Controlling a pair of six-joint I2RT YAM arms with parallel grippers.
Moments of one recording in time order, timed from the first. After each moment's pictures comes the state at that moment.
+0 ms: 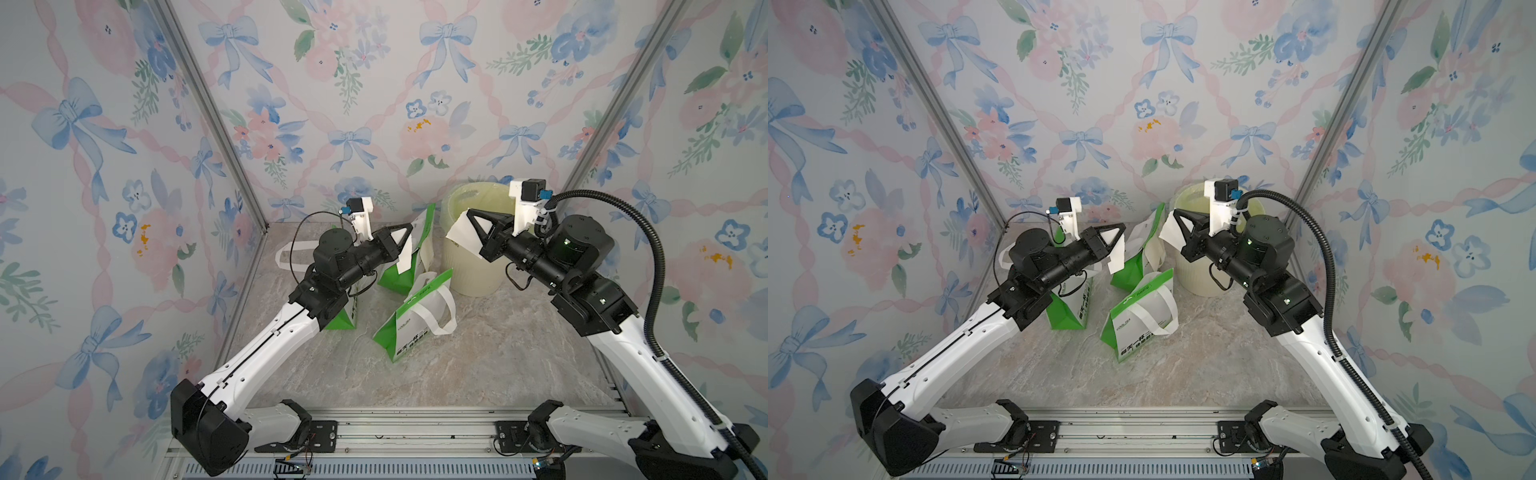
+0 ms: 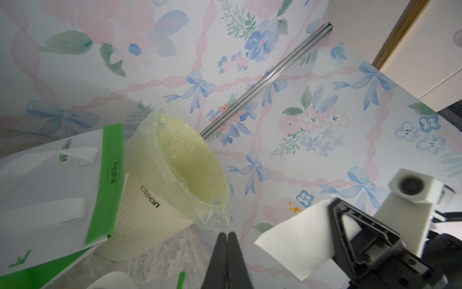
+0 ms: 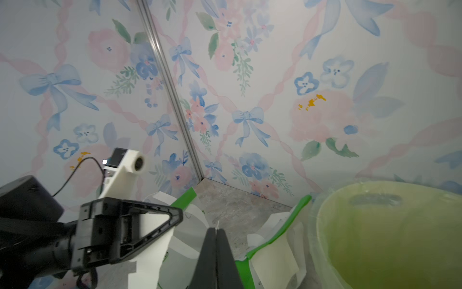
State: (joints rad) left arm -0.63 1.28 1.25 0.13 0.20 -0.86; right arm 0.54 1.14 1.46 -0.31 -0.10 0.25
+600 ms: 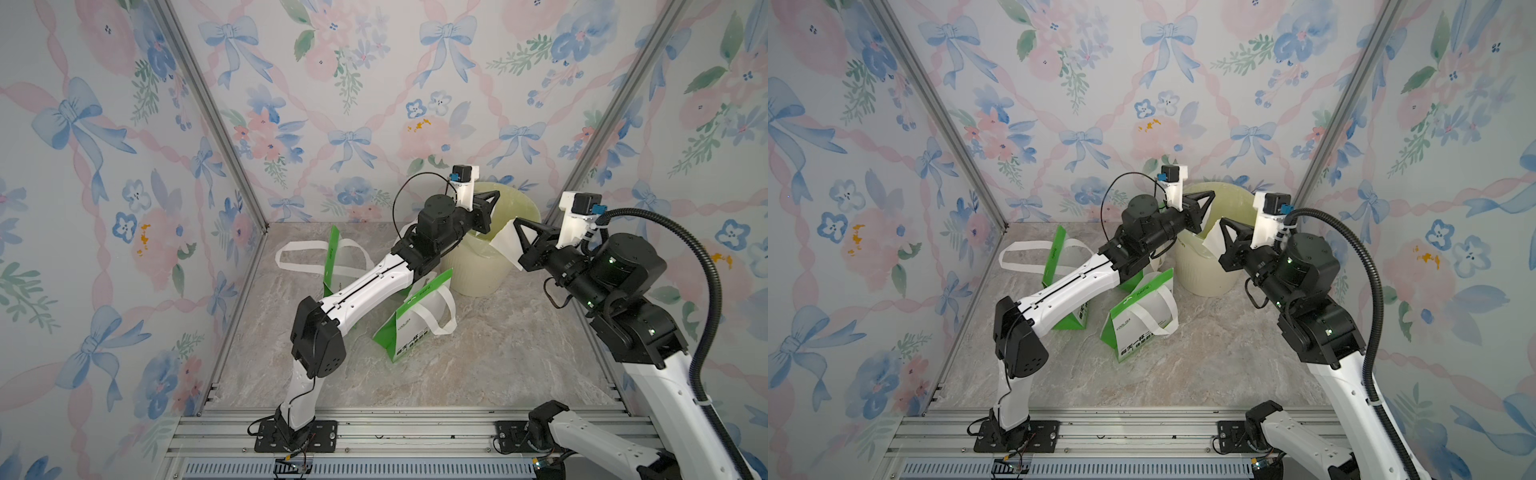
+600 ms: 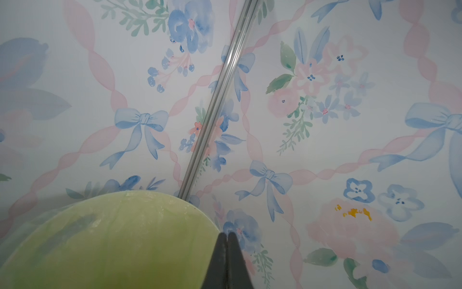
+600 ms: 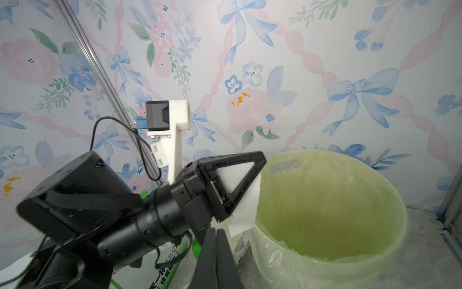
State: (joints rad) left arm -0.84 2.08 2.09 0.20 0.05 -0.39; right arm 0.42 0.94 1.40 -0.48 0.01 0.26
